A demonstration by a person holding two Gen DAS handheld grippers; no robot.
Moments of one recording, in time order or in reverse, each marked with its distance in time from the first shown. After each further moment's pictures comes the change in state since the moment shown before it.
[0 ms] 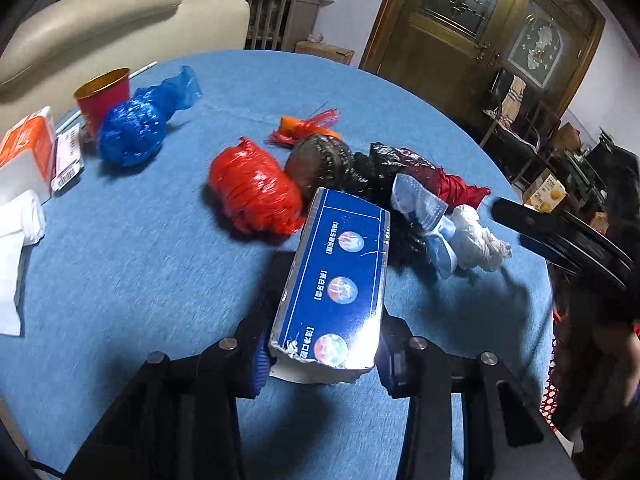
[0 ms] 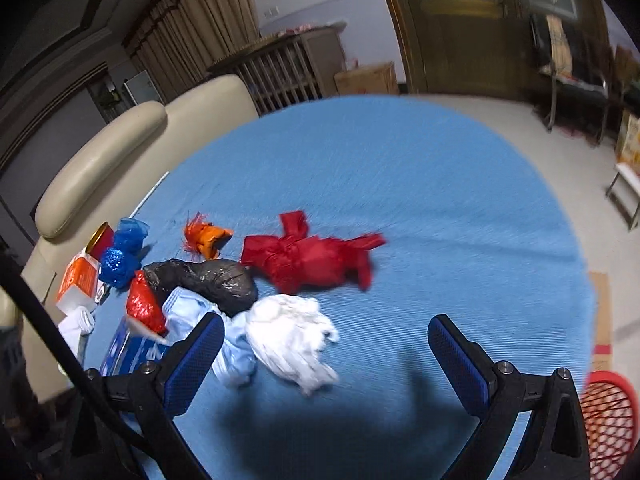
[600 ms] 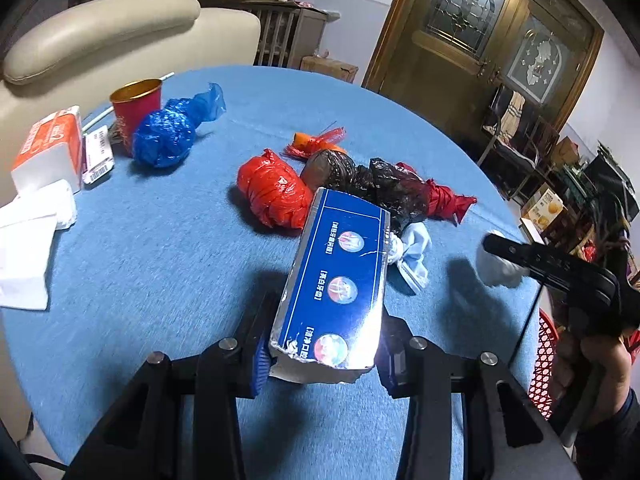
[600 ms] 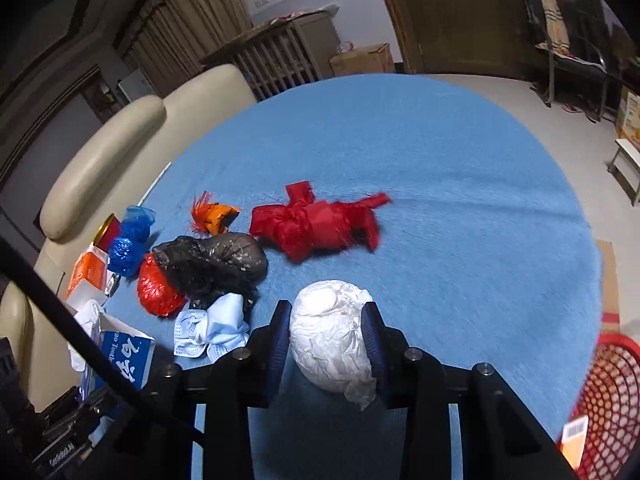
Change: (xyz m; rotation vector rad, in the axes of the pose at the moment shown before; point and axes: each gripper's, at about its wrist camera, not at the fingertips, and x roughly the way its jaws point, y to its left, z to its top) left arm -0.038 0.004 -0.016 -0.024 -0.063 0.002; right arm -0.020 -0.001 -0.022 0.048 0.034 0.006
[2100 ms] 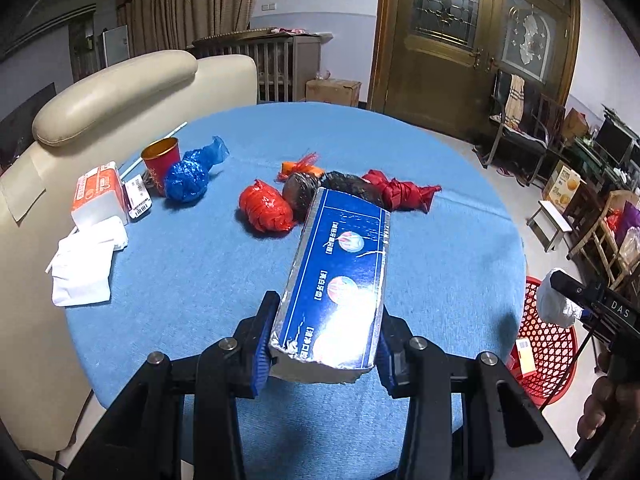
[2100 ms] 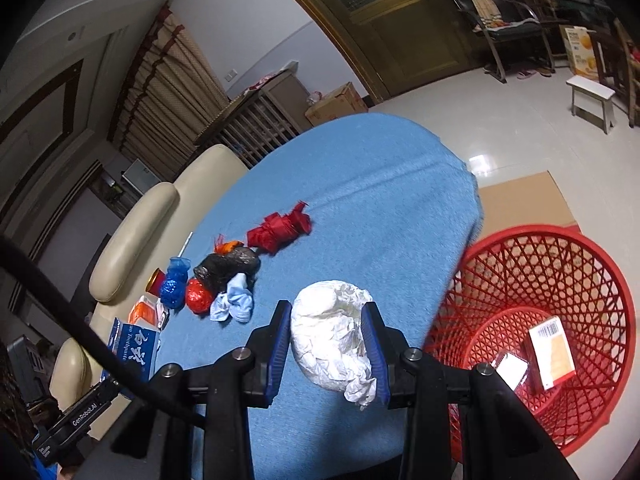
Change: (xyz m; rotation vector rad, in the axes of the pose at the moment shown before) left arm -0.069 -0.069 -0.029 0.133 -0.074 0.150; right arm -0.134 -0.088 -0.088 0.254 -0.183 0.113
